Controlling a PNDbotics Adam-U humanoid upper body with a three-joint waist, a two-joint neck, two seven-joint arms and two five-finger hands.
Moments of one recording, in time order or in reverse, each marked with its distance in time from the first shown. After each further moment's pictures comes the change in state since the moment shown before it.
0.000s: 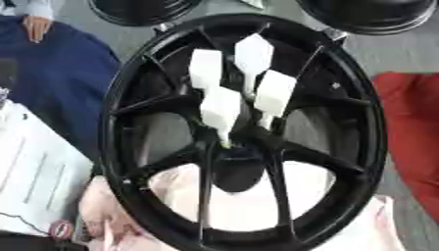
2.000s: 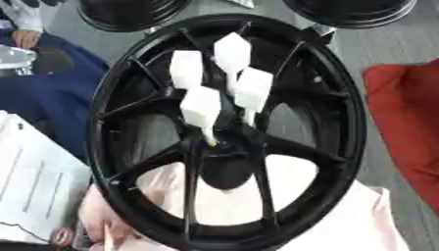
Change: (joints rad) left arm -0.576 0.625 -0.301 0.011 -0.019 0.205 -0.842; right arm 0.117 0.049 -0.034 0.015 0.116 0.036 -0.020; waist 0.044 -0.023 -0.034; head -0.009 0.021
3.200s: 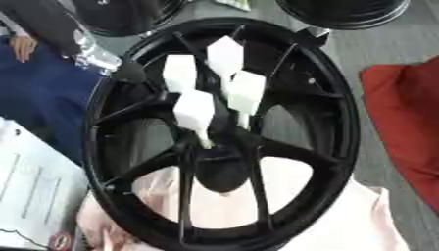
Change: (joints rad) left arm -0.329 -0.252 -0.251 0.277 -0.079 0.024 -0.267; right arm 0.003 0.014 0.000 0.048 0.018 0.040 -0.008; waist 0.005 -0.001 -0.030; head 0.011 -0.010
